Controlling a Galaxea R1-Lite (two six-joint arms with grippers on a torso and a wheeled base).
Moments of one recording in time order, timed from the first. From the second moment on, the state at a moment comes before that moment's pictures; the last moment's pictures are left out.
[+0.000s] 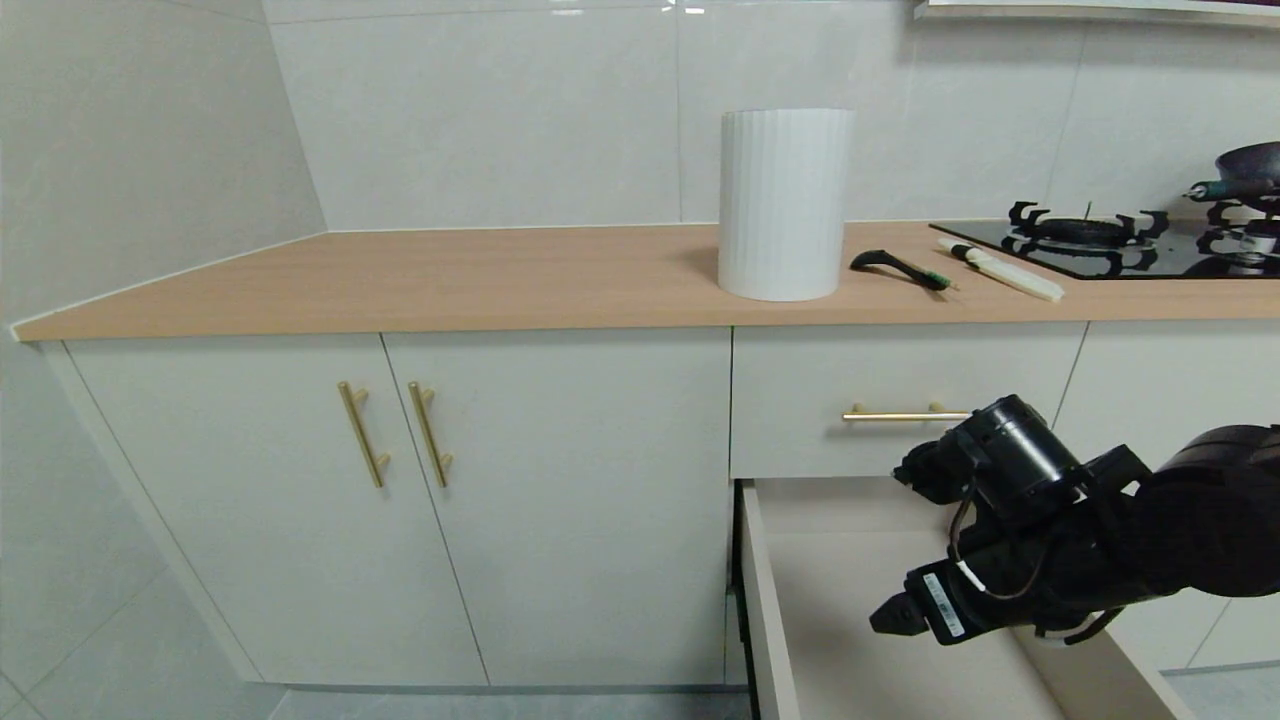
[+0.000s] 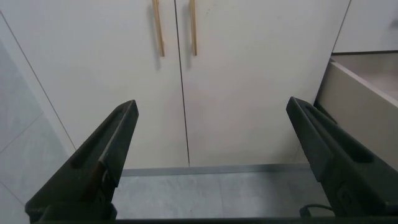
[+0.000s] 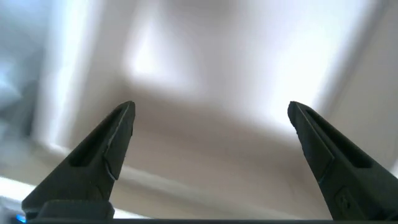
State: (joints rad) left arm 0.00 0.00 0.00 0.01 -0.03 0.01; right arm 0.51 1.76 -0.89 0.17 -0.07 0.18
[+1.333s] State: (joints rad) left arm 0.00 0.00 0.00 0.01 -0.03 0.01; right arm 0.48 1.70 -0.88 0.13 -0.07 0.18
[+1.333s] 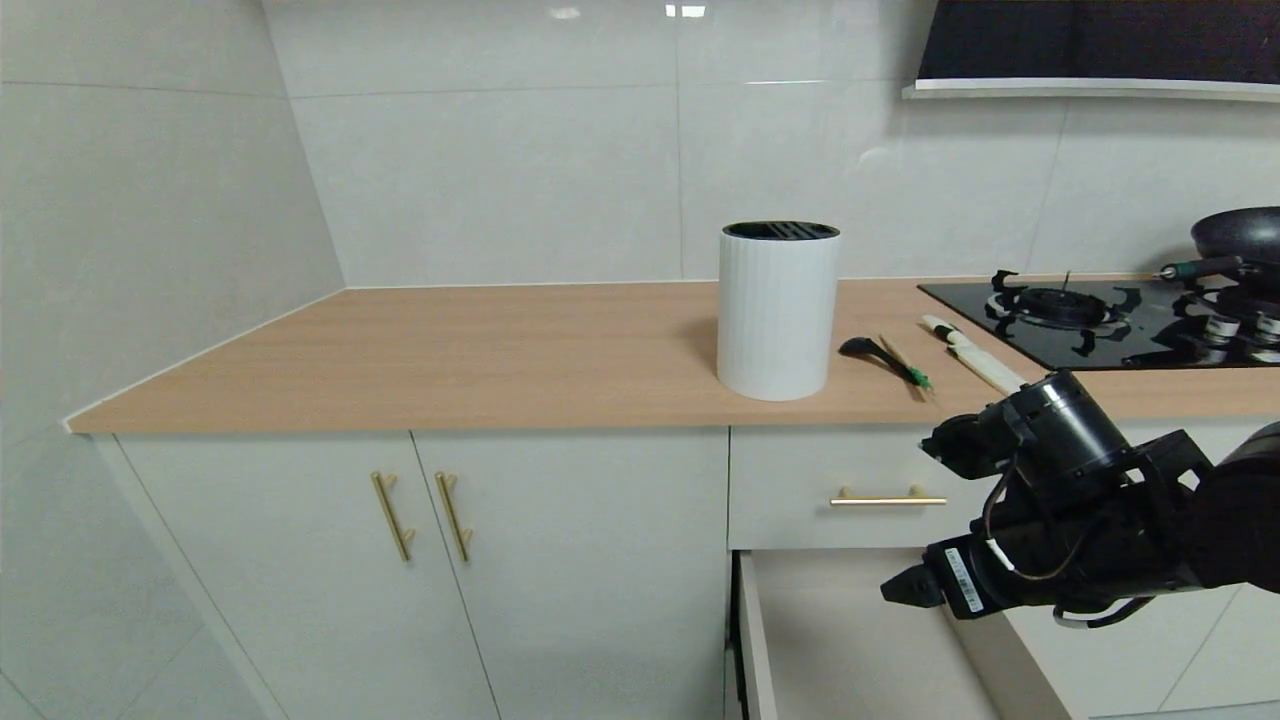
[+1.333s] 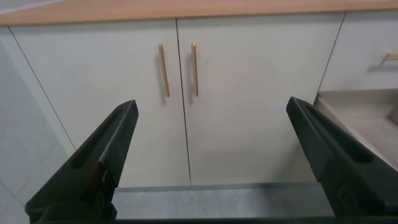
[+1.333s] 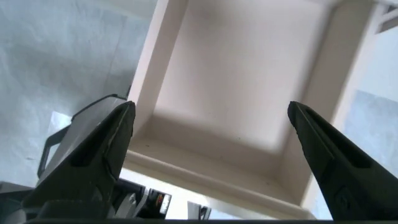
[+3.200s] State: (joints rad) left arm 0.00 0.00 0.00 0.01 -0.03 0.01; right arm 0.19 2.15 -1.62 0.11 -0.25 0.22
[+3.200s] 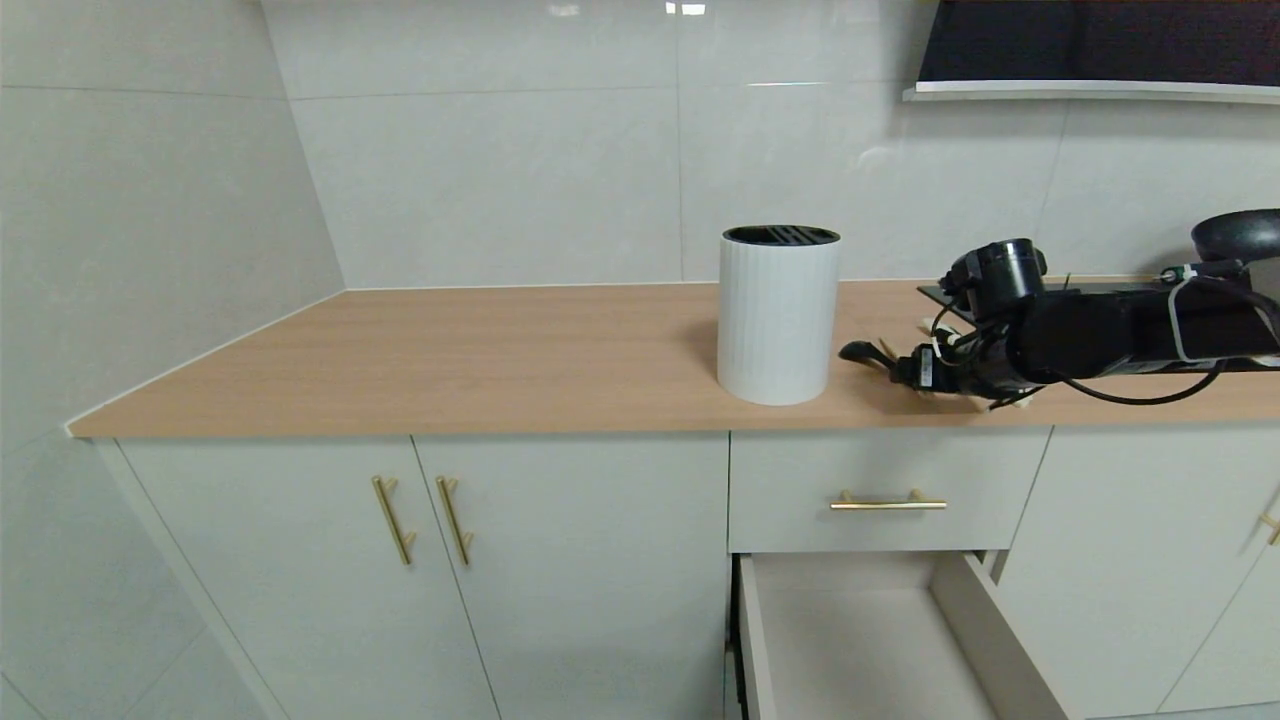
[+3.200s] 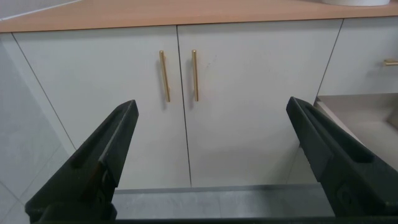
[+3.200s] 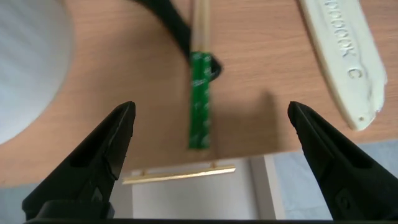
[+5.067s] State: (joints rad) left arm 0.00 0.00 0.00 0.01 -0.03 0.01; right arm 0.28 1.57 -1.17 0.21 -0.18 0.33
